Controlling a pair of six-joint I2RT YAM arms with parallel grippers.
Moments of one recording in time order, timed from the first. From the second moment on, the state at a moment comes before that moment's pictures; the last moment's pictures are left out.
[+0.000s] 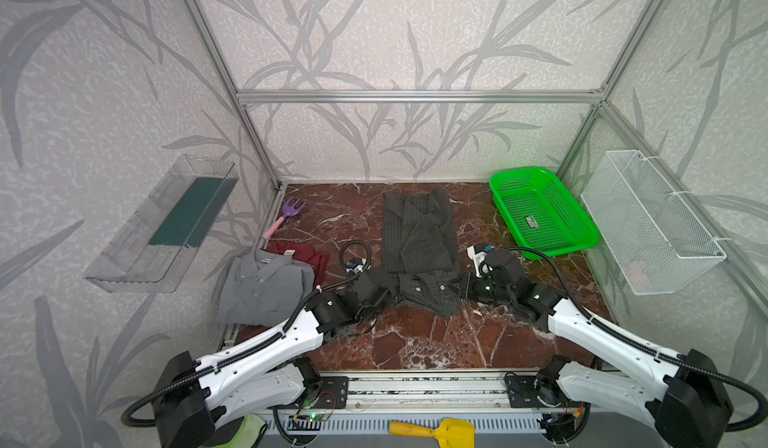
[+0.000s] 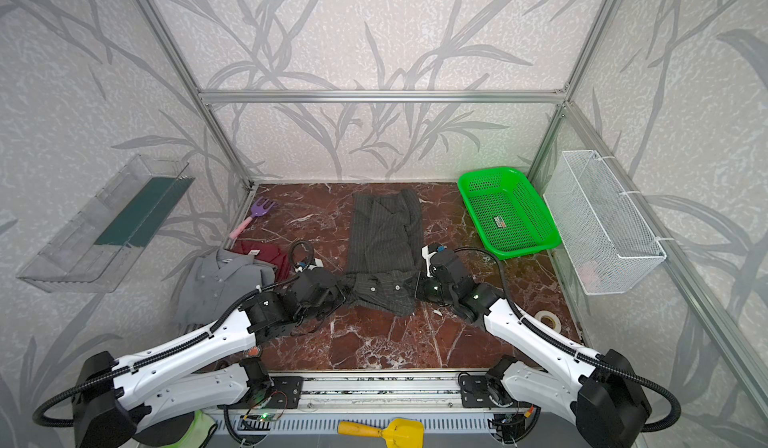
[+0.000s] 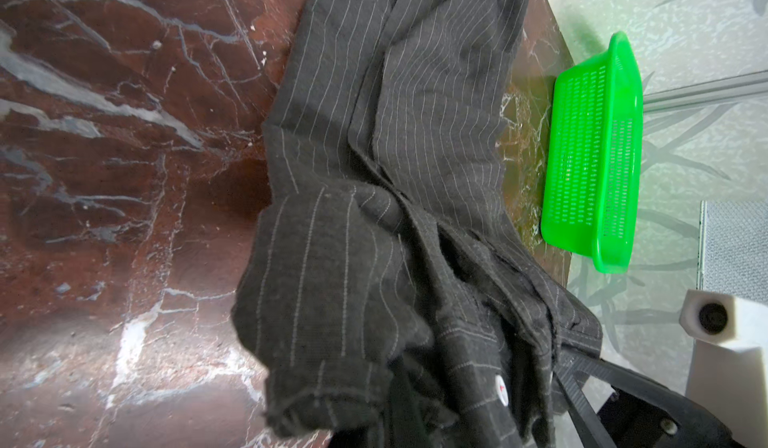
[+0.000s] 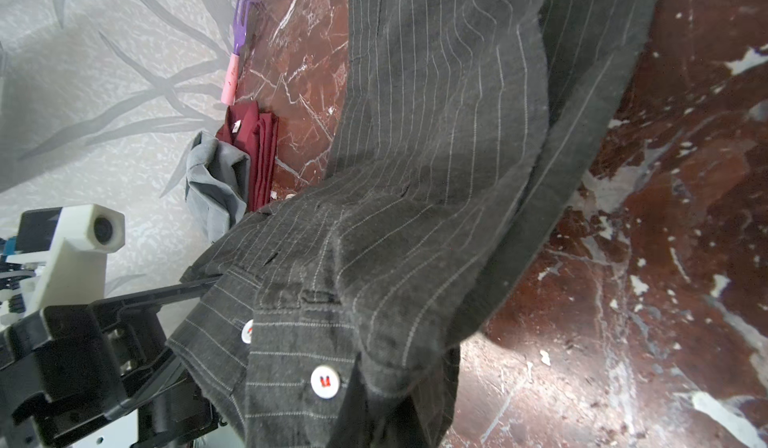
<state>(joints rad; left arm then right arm) -0.87 1.04 0.73 -0.49 -0.23 -1.37 0.67 1.08 0.68 -0.27 -0.27 0.89</state>
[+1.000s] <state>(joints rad) -0.65 1.44 1.00 -0.45 -0.11 -1.26 0.49 1.41 0.76 -0.21 -0.37 1.00</state>
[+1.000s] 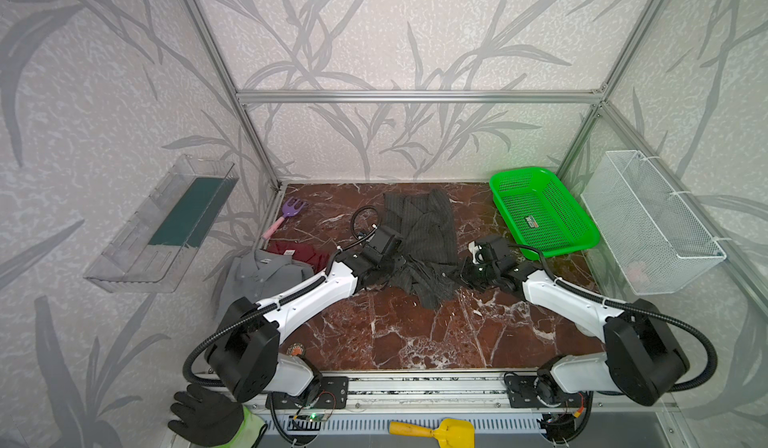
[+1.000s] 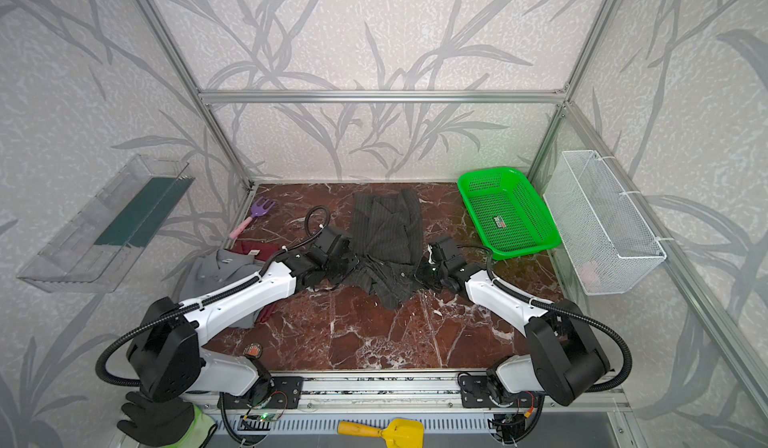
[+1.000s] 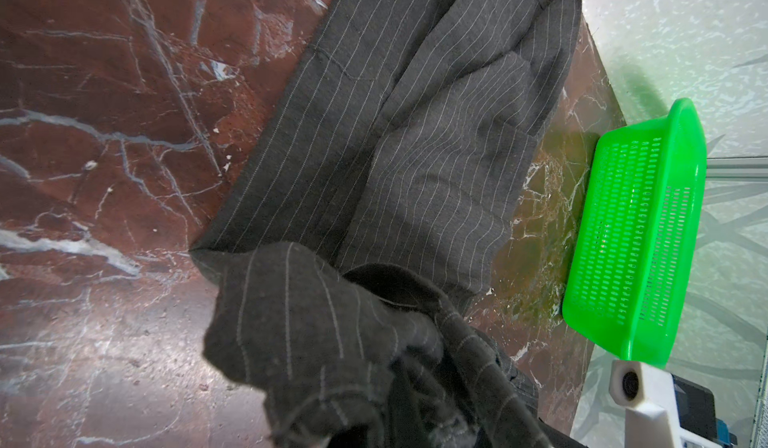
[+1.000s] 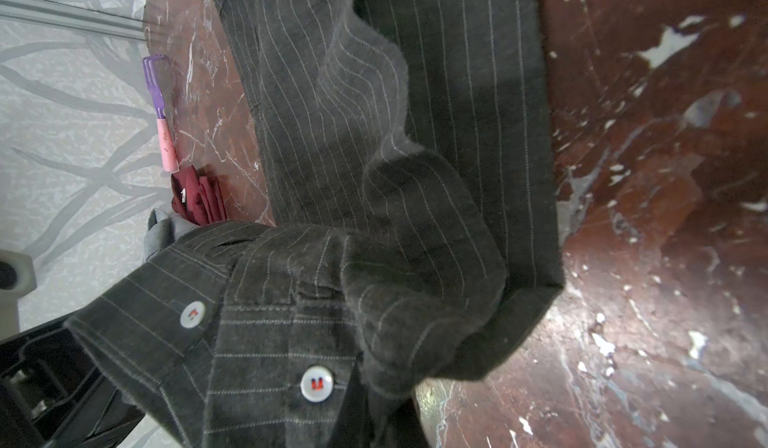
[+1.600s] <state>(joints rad) -0.56 1.67 1.14 -0.41 -0.02 -1.18 0.41 1.63 0.88 -0.18 -0.43 1.00</state>
